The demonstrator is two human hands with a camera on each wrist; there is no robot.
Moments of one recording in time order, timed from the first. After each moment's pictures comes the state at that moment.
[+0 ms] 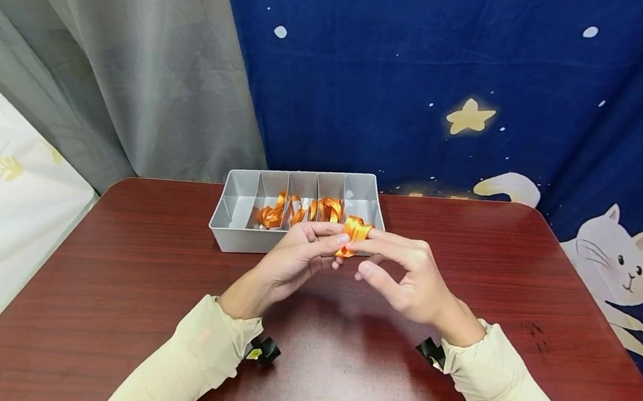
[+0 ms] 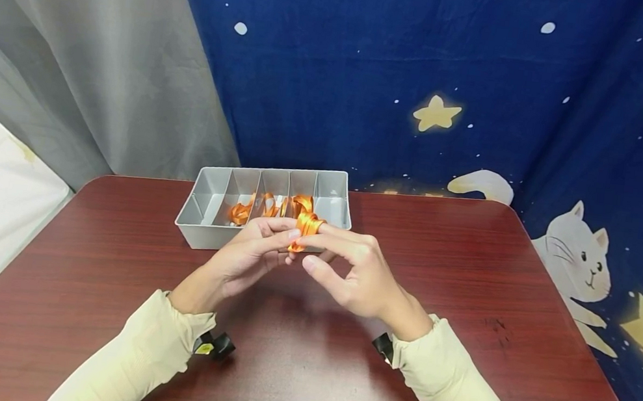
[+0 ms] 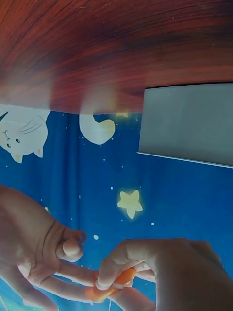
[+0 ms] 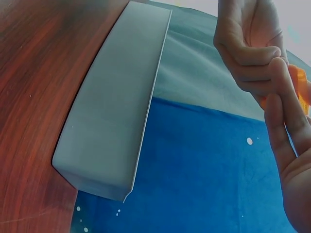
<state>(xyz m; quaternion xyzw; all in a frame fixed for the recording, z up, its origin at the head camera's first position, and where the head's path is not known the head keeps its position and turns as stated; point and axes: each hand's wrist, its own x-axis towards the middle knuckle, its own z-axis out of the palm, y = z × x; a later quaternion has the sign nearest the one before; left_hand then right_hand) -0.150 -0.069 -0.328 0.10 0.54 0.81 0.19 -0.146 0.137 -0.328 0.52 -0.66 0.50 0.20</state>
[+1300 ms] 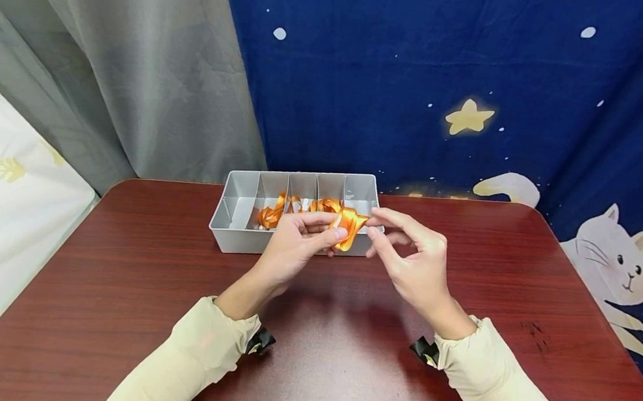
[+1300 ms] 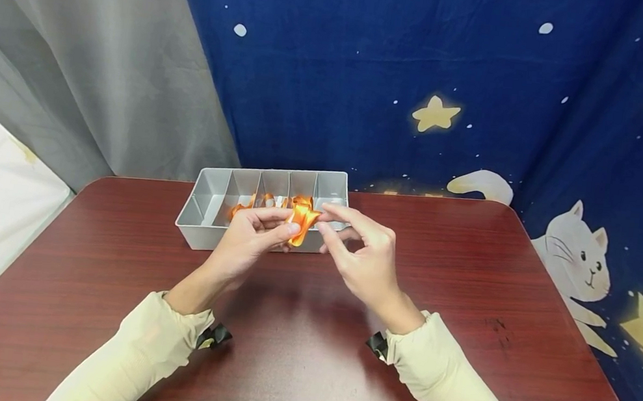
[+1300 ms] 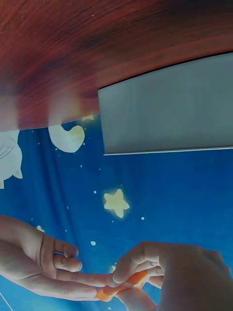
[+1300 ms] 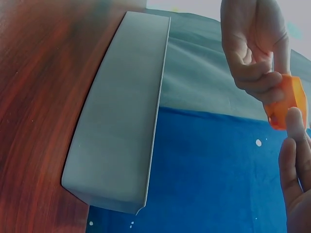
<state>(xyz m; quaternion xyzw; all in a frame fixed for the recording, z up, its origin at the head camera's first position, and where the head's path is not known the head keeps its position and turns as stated) -0.152 -0.070 -0.324 0.12 0.65 0.75 0.03 -0.149 0.128 -0.327 0.34 -0.67 0.59 0.29</state>
